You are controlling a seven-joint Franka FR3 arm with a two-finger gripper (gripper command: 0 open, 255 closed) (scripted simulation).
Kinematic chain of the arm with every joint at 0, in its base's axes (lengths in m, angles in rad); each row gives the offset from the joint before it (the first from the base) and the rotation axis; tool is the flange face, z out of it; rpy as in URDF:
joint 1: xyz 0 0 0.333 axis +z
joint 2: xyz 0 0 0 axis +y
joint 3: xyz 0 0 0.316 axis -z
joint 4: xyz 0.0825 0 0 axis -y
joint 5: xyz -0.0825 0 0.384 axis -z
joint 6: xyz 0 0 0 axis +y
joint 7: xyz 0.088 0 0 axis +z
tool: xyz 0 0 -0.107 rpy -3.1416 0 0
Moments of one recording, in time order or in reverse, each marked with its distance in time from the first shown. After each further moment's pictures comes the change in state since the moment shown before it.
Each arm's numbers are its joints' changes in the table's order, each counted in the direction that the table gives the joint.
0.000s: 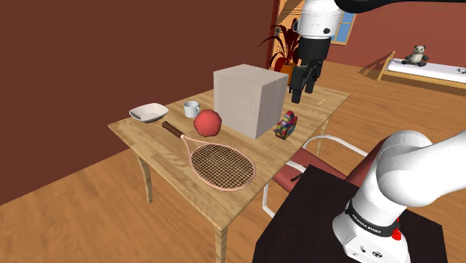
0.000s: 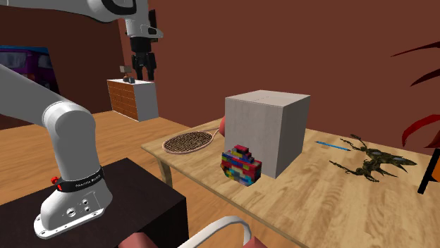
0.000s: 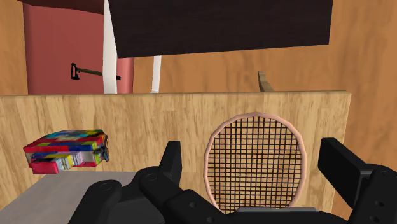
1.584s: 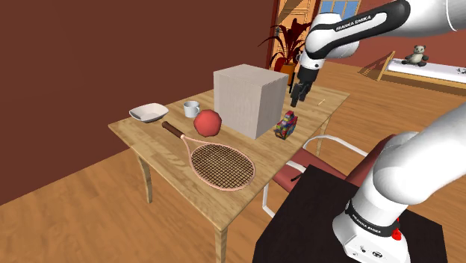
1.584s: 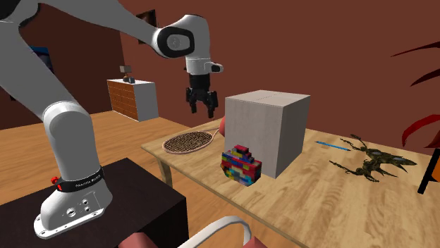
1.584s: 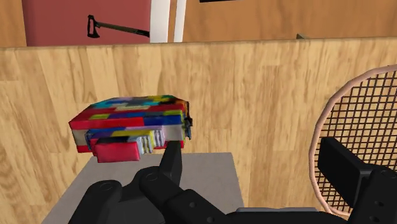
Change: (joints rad) arm -0.102 0.393 0.485 -0.040 0.126 -0.534 0.492
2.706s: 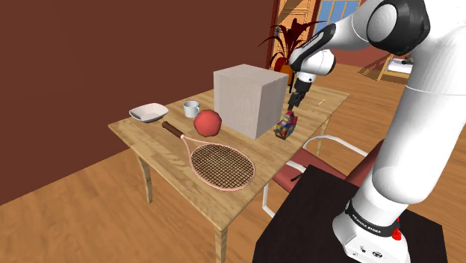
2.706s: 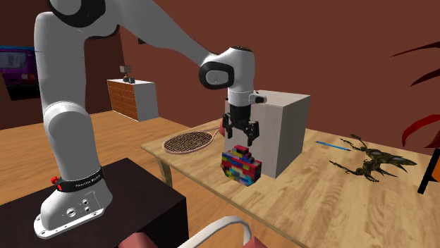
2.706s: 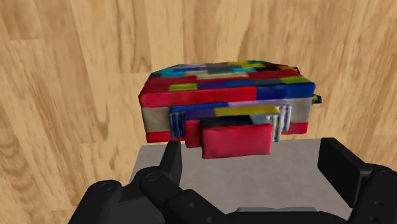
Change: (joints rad) arm -0.012 0.562 0.214 0.290 -0.410 -0.193 0.491
